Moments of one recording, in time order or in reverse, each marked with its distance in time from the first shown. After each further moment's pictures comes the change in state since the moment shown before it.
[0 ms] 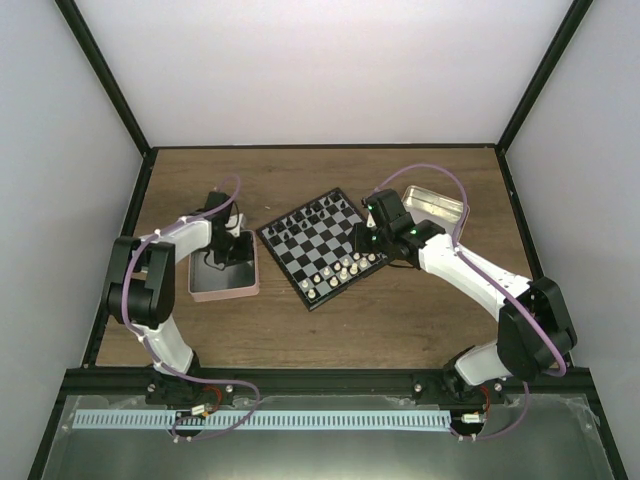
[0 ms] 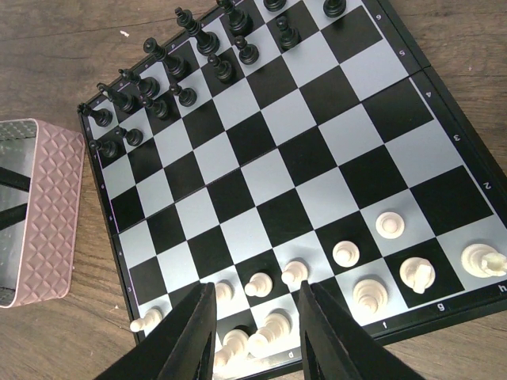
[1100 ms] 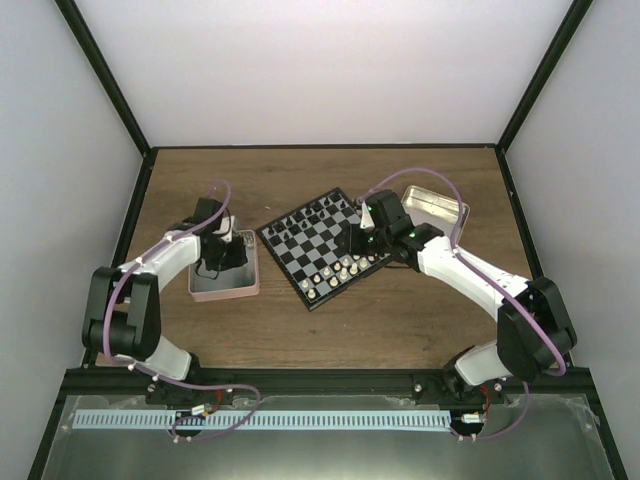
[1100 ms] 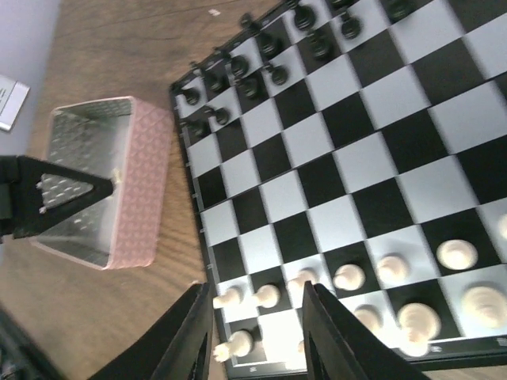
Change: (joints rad) left arm -0.001 -0.185 -0.116 -0.010 -0.048 -0.001; right arm 0.006 0.000 -0.021 0.080 -0.152 0.037
